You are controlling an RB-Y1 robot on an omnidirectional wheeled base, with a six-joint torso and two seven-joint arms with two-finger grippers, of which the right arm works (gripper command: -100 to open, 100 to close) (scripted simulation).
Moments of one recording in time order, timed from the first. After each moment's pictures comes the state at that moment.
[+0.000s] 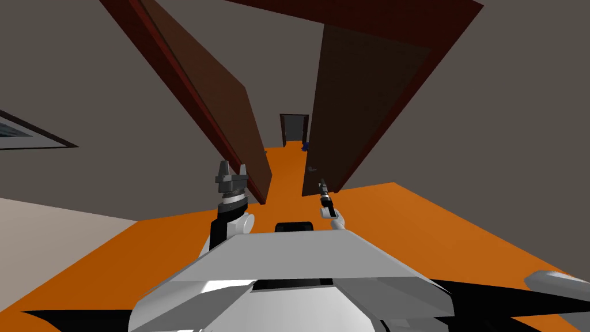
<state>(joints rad) -0.04 -0.09 -0.09 -0.97 -0.01 -0.78 -0.01</state>
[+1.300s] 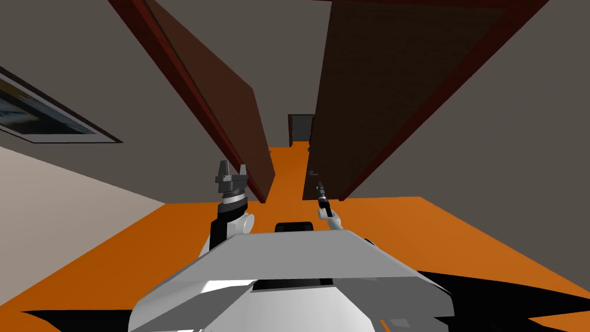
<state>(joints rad) -0.16 -0.08 -0.10 -0.68 -0.03 -0.81 -0.02</state>
